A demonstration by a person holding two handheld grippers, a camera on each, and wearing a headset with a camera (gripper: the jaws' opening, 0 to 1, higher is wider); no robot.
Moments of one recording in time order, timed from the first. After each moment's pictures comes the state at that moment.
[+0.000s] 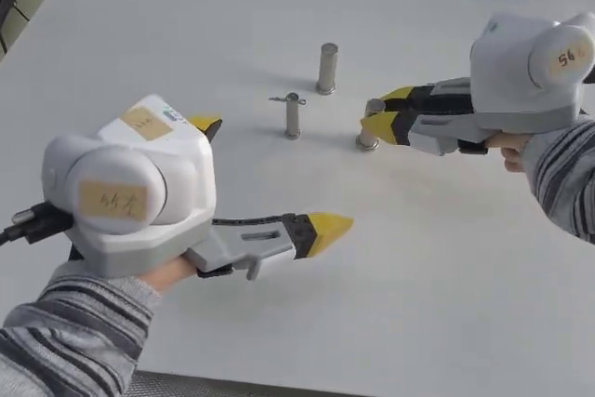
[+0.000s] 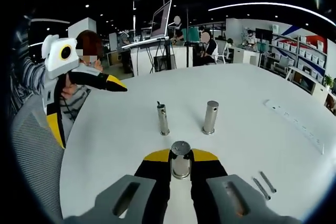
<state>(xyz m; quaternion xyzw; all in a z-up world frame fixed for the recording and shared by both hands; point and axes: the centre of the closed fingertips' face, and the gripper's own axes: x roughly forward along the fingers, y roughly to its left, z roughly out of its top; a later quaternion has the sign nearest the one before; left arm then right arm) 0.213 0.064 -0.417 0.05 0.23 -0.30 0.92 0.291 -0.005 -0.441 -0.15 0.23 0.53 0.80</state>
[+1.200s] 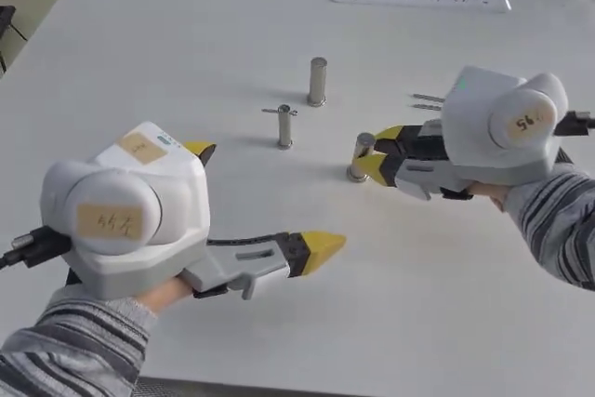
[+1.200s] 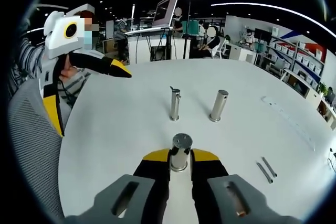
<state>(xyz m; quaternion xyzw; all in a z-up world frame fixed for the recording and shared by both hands) 0.201 0.063 -0.419 0.04 0.24 -0.30 0.92 0.267 -0.014 -0.455 -0.19 0.23 0.50 0.81</state>
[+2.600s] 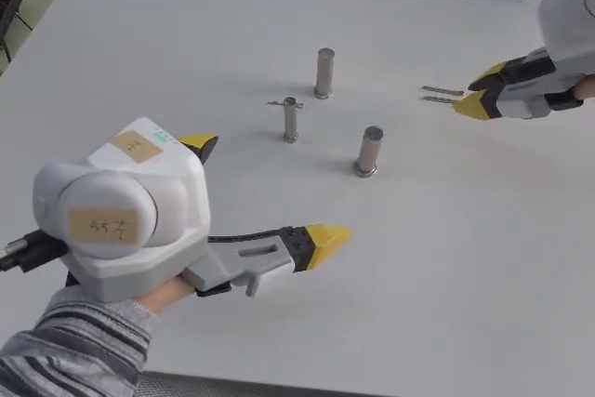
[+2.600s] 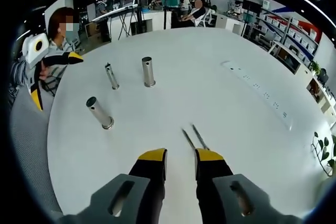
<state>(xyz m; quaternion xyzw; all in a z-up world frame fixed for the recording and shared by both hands) 0.203 0.065 -0.417 0.03 0.23 -0.29 0.93 0.364 -0.124 -0.464 -0.24 0.35 0.44 0.79</state>
